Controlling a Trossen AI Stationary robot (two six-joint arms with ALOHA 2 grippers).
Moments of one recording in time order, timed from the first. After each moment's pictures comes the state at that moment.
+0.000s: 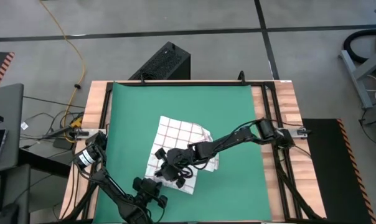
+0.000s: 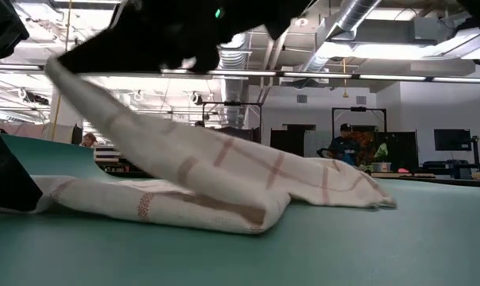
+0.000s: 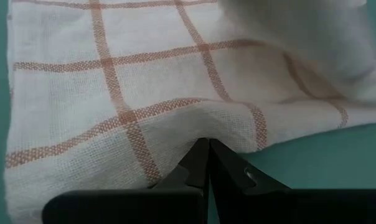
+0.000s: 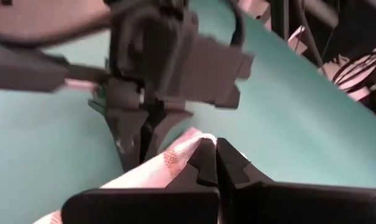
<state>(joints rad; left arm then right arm) -0.90 2.15 1.34 -0.83 -0.84 -2.05 0.24 2.20 1.66 0.08 -0.14 -0.56</state>
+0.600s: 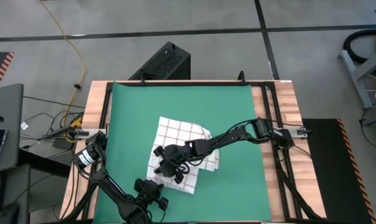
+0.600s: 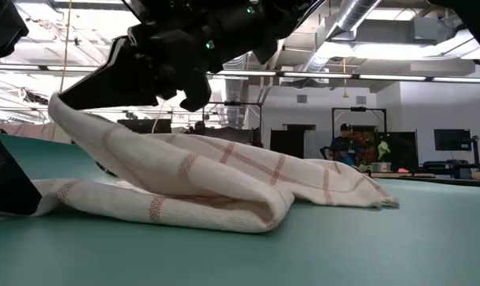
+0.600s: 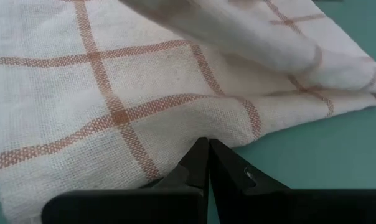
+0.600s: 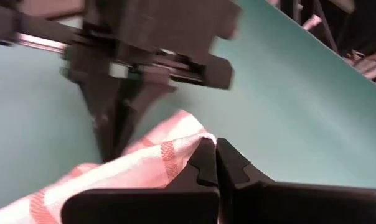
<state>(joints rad) -0.90 2.15 1.34 -0.76 -0.84 -2.00 0.20 2.25 1.68 0.08 -0.21 -0.57</state>
